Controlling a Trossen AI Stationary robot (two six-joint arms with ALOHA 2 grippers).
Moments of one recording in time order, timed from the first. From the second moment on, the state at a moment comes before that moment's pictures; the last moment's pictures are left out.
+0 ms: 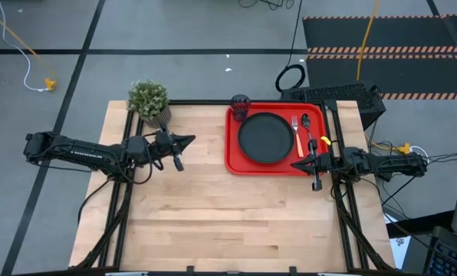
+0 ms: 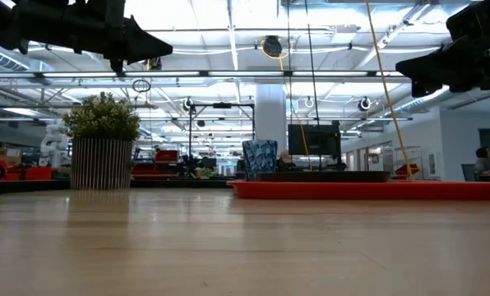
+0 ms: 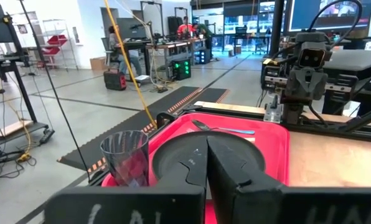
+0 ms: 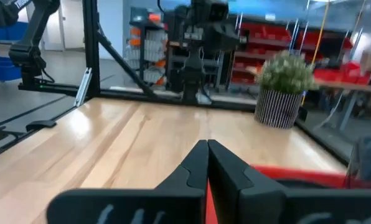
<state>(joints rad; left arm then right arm) 0.01 0.87 0.34 0.55 -0.39 0.05 0.07 0.00 0.02 -0.05 0.05 -0.08</state>
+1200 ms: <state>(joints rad) 0.01 0.87 0.18 0.76 -0.31 0.08 0.06 0.01 0.02 0.02 0.08 -0.12</state>
